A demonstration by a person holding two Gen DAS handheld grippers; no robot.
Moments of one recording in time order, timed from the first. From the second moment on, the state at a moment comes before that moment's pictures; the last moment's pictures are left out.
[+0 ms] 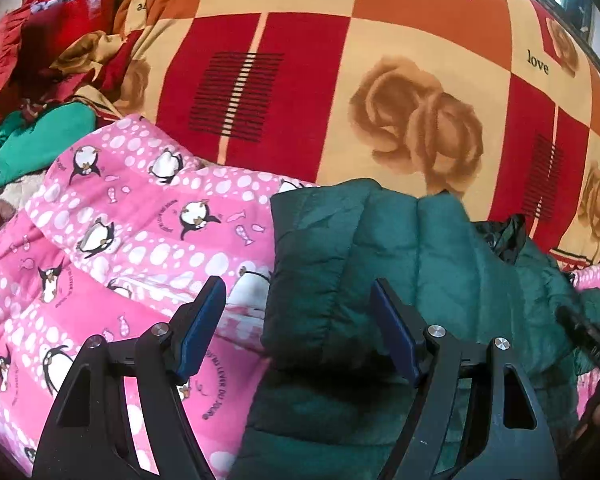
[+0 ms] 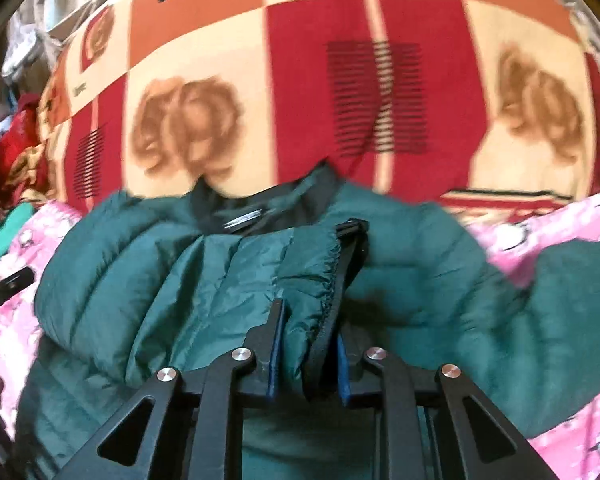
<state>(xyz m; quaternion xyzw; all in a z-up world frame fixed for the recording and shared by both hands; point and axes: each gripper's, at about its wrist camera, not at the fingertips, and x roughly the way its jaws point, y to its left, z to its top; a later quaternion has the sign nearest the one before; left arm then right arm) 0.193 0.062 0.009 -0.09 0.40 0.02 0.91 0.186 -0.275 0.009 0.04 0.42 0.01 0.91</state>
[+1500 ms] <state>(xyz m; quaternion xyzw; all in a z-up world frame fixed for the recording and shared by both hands) 0.241 0.013 -0.046 -0.06 0.42 0.03 0.90 0.215 -0.242 0.007 0.04 0.44 0.05 0.90</state>
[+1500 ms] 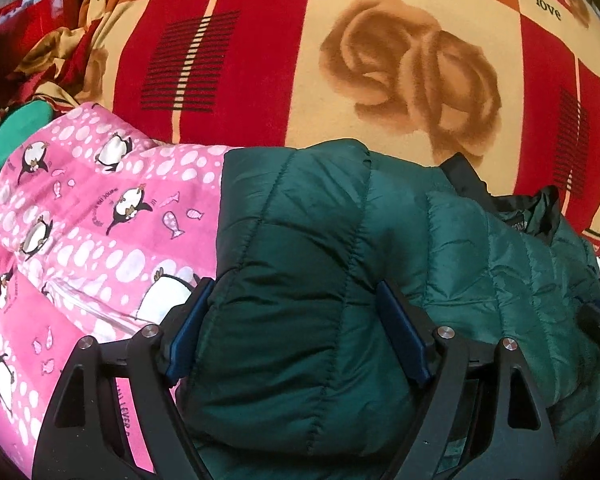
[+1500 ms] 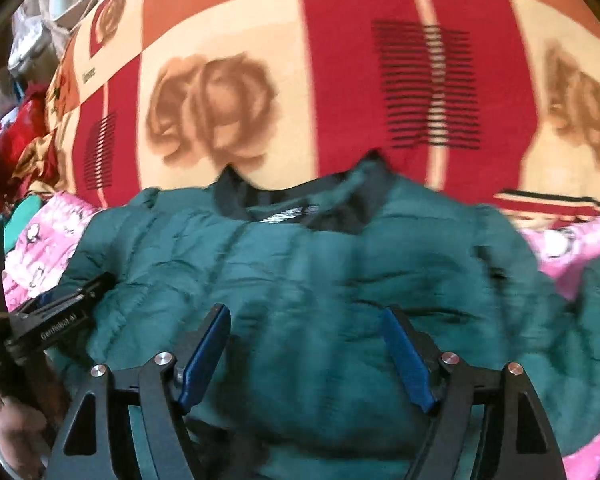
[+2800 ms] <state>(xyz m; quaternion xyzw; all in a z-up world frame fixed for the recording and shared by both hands) 0.140 -0.038 0.023 0.01 0.37 0.01 0.93 0.126 -0.276 0.030 0.09 0.44 -0.01 0.89</state>
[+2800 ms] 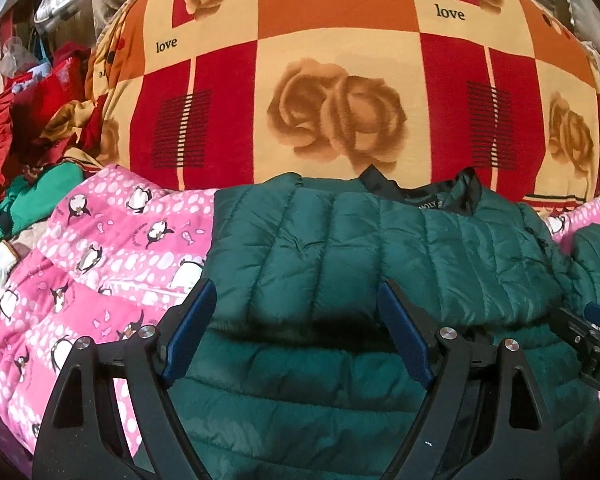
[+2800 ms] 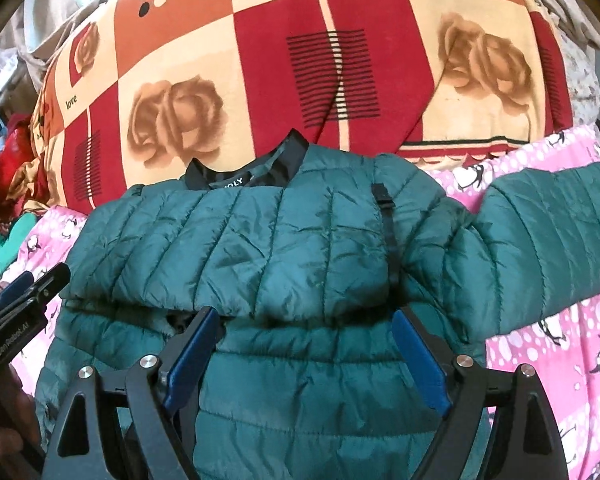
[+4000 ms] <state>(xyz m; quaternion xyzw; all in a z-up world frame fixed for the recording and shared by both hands) 0.083 -0.078 0.047 -0.02 0.38 -0.05 0.92 0.058 -0.329 0.061 0.07 0.41 -0.06 0.91</state>
